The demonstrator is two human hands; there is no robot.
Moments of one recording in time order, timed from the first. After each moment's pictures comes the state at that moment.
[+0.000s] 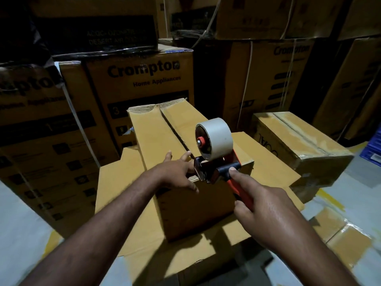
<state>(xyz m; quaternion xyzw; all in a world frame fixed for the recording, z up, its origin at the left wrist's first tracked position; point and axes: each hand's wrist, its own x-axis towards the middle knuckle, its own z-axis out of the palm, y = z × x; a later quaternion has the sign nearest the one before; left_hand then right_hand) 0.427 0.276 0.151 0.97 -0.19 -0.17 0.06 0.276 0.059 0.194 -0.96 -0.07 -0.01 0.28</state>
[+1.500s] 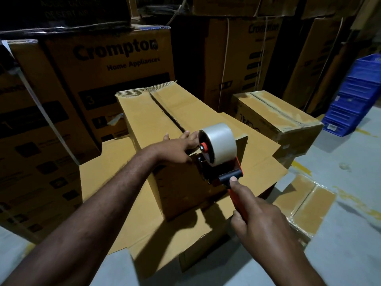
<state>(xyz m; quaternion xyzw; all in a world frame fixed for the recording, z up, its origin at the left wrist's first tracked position) 0.446 0.302 0.156 0.93 -0.30 -0.18 0.10 0.234 0.117 0.114 -0.97 0.01 -0.08 0.25</state>
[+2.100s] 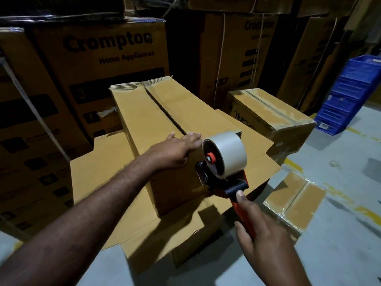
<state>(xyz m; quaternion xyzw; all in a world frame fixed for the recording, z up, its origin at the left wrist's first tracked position) 0.440 0.296 0.130 0.93 -0.36 -0.07 0.07 0.211 0.103 0.066 -0.94 0.03 -0.19 0.27</state>
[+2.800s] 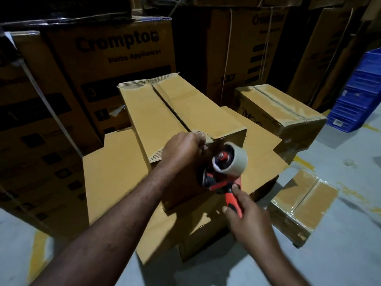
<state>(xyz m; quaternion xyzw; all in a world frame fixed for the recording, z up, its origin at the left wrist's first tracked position) 0.410 0.265 0.121 0.96 -0.20 0.10 0.16 0.245 0.111 0.042 -0.90 0.14 -0.01 0.40</state>
